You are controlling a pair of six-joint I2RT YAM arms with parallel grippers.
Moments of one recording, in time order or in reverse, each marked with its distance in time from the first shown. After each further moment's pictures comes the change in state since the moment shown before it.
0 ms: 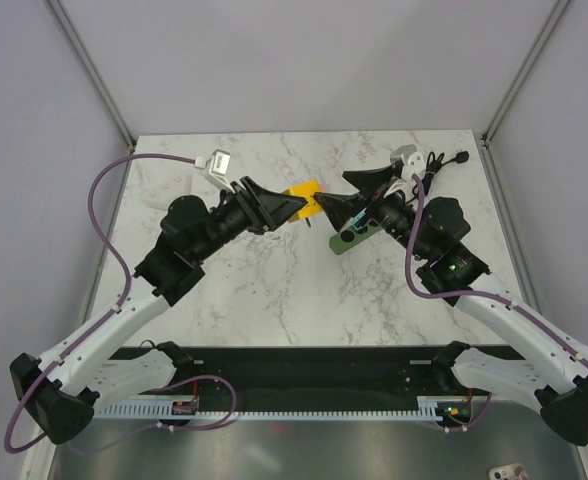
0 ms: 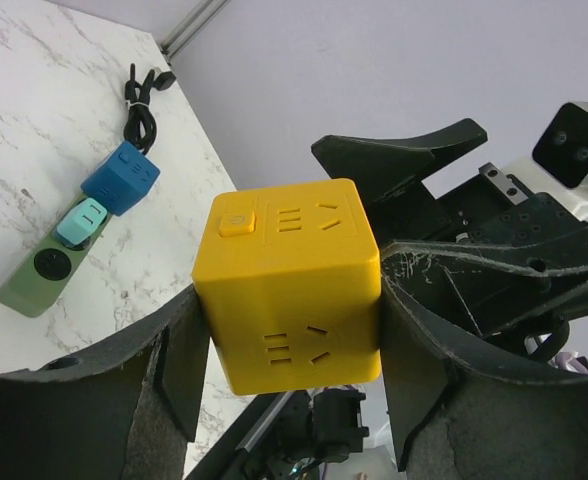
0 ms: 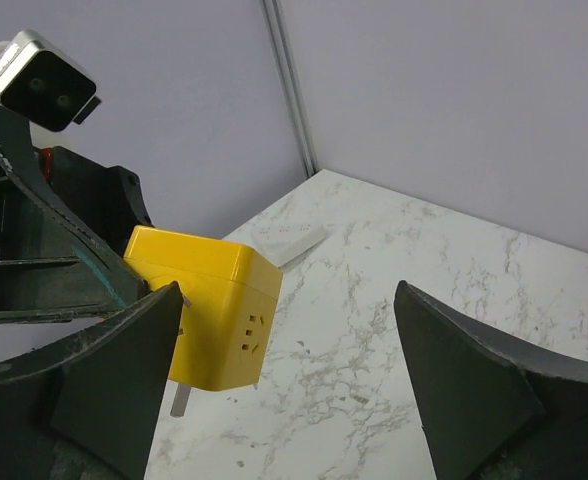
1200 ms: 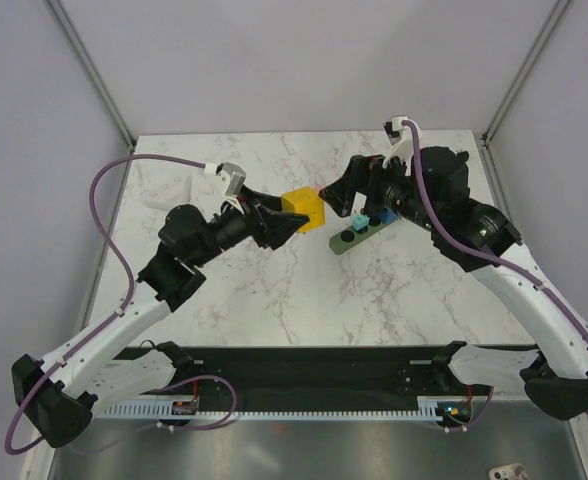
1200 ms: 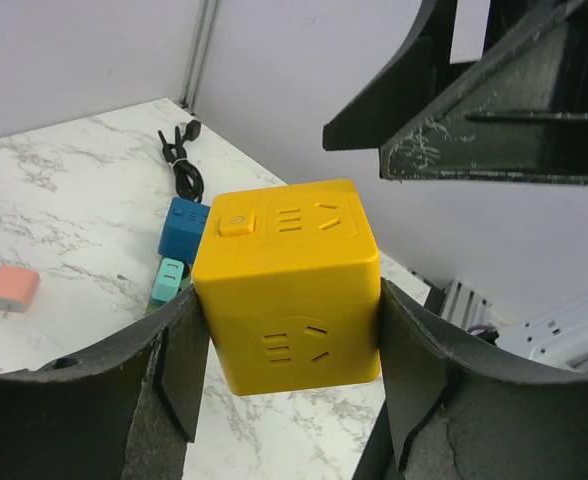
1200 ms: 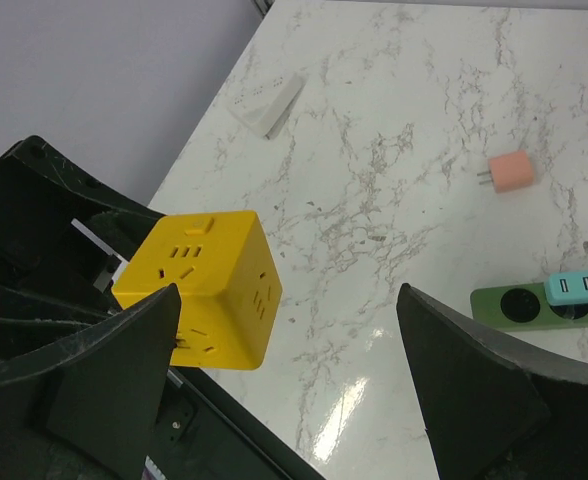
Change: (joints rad) left arm 0.000 -0.023 -0.088 0.148 0.158 0.505; right arm 0.009 0.168 0.571 -0.873 0.079 0.201
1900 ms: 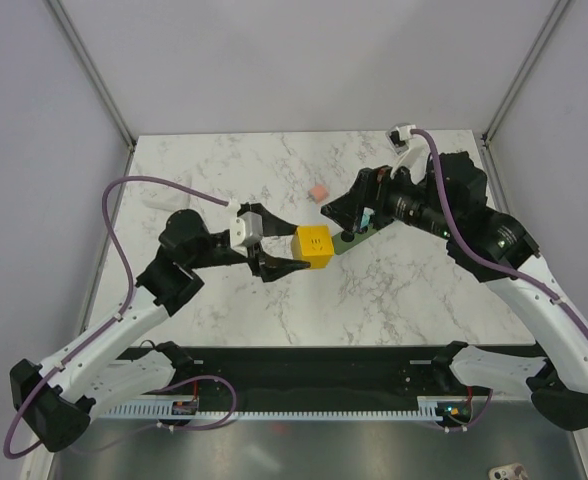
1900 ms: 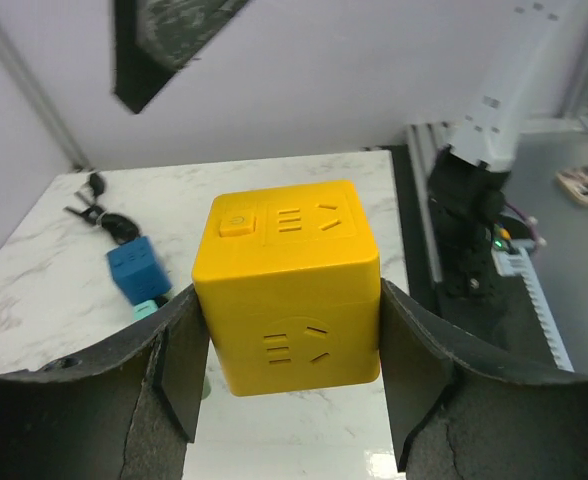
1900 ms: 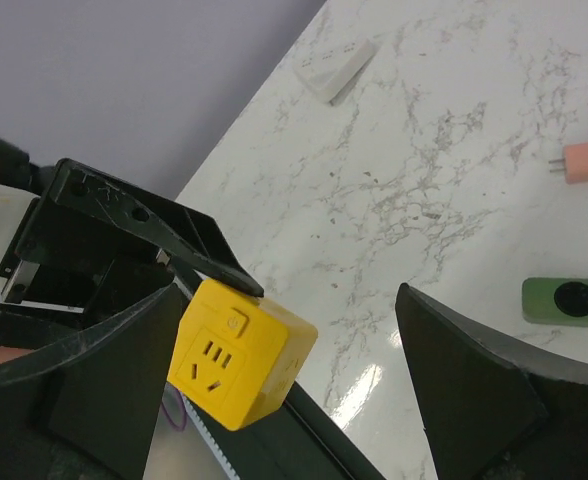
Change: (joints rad) left arm 0.000 -0.034 -0.039 -0.032 0.433 0.460; right arm 0.000 -0.068 -0.013 -0.029 -0.146 0.002
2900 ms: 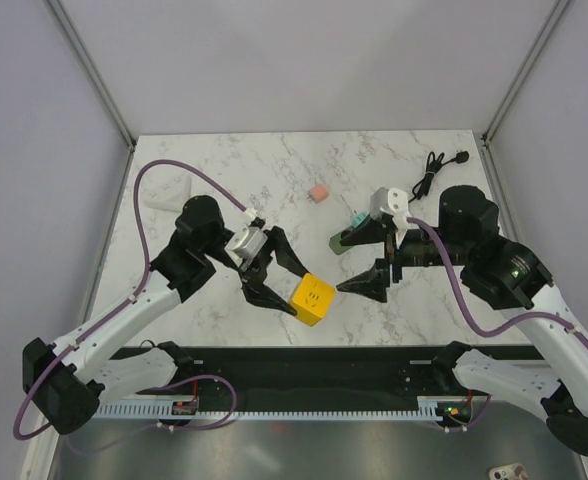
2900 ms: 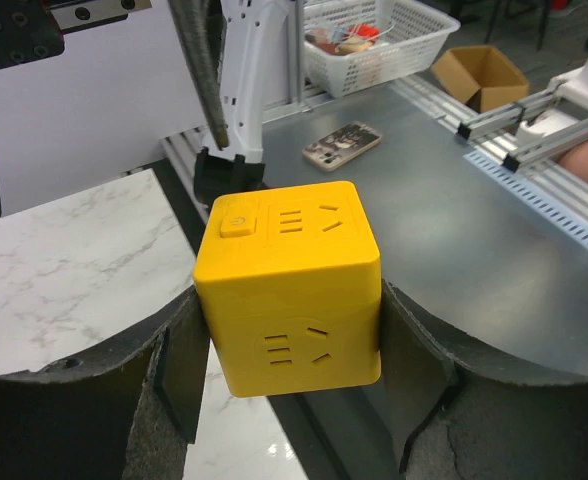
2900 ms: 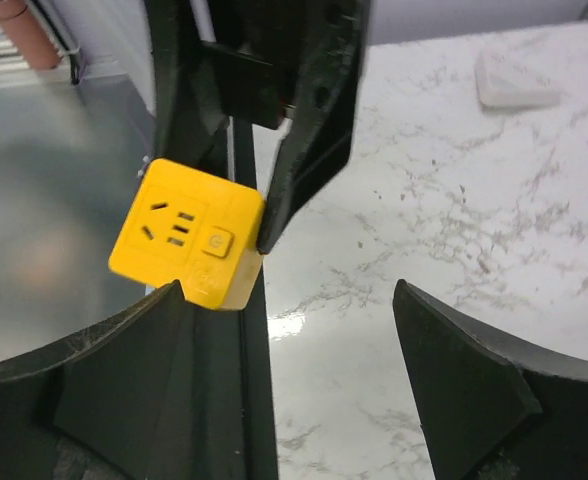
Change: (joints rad) left arm 0.000 0.113 0.076 -0.039 0.634 -0.037; right arm 0.006 -0.153 -0.170 -0.043 -0.524 -0.561
